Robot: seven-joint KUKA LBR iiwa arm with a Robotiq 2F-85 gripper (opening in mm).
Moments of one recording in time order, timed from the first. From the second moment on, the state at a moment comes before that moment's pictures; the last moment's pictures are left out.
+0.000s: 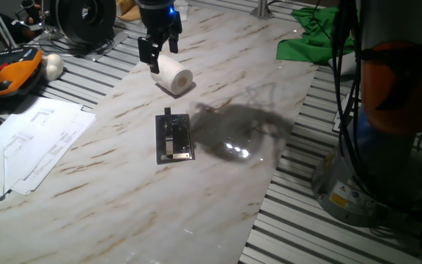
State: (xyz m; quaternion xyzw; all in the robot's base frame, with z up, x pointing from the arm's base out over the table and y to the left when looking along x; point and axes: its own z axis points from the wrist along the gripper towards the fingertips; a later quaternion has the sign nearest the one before) arm 0.515 0.001 0.236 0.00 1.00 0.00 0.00
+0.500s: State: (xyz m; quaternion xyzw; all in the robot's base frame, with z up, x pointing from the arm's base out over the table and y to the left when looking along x) arm 0.515 0.001 0.236 -0.08 0.99 -0.07 -0.07
